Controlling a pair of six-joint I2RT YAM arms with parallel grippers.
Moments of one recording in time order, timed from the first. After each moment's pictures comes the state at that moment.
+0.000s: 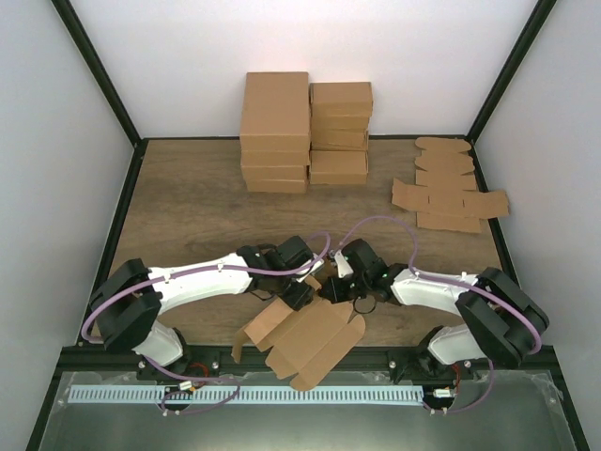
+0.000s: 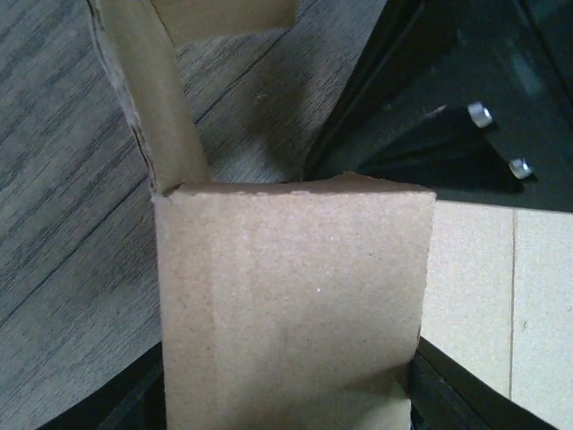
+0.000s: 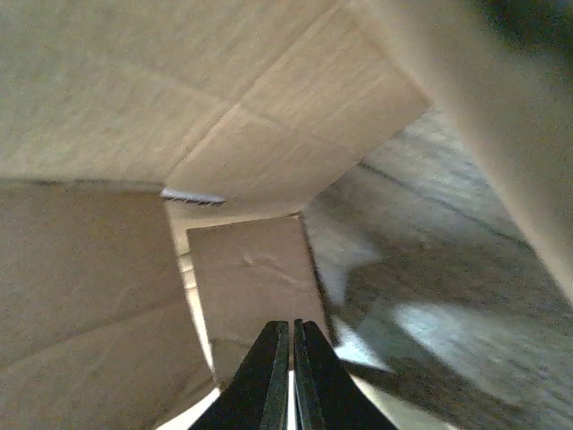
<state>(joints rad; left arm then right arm) -1.01 1.53 0.95 -0.57 0.14 -0.24 0.74 1.37 0.49 -0.05 -0.40 0.54</state>
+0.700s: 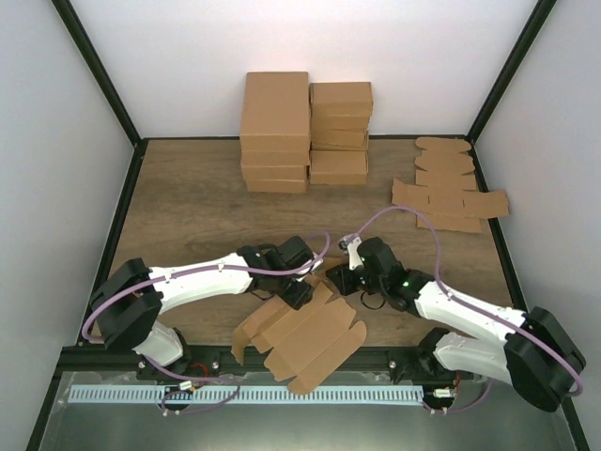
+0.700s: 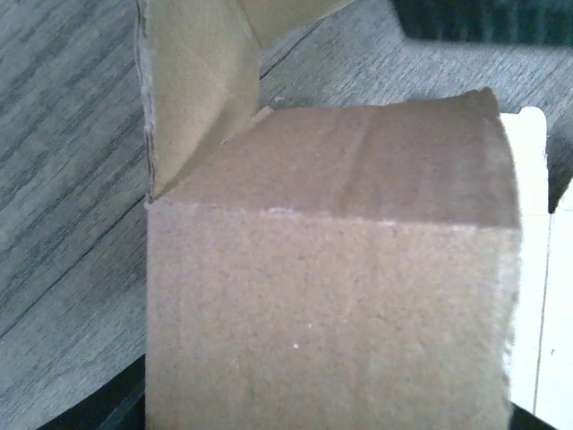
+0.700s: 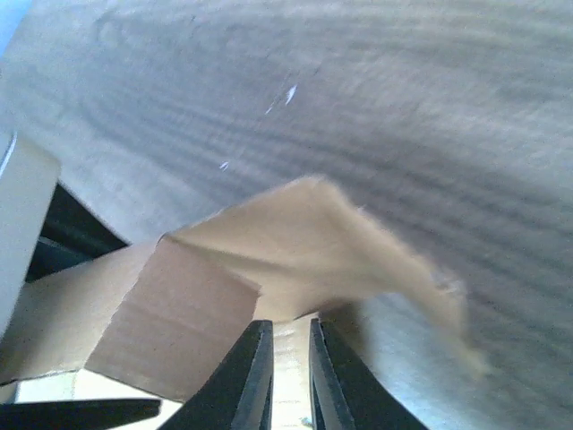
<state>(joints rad) -1.01 1.54 0.95 -0.57 0.12 -0.26 0.75 1.09 0.46 -0.09 -0.25 0.46</state>
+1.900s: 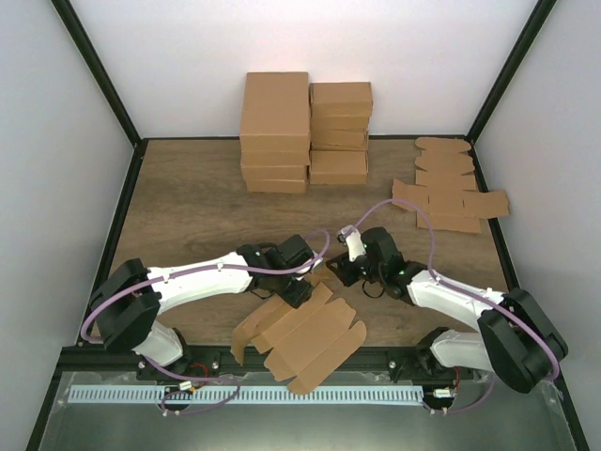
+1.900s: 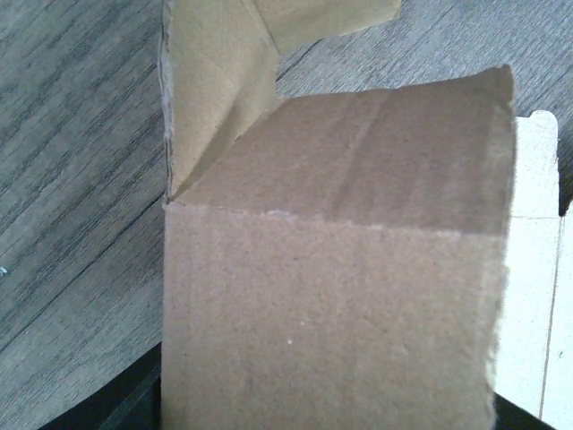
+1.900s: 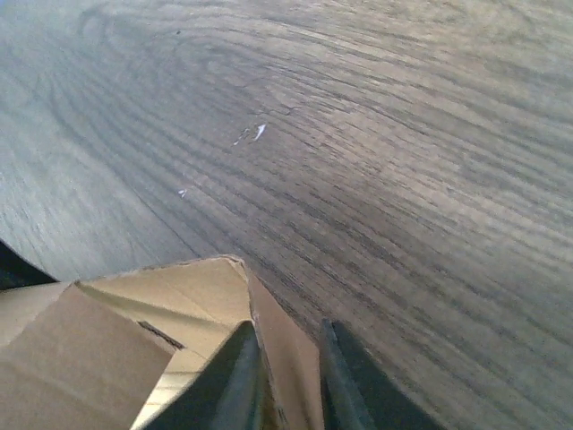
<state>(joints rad) -1.01 1.53 0.97 -0.60 0.09 -0.26 0.61 1.22 0.47 0.06 -0.30 0.22</state>
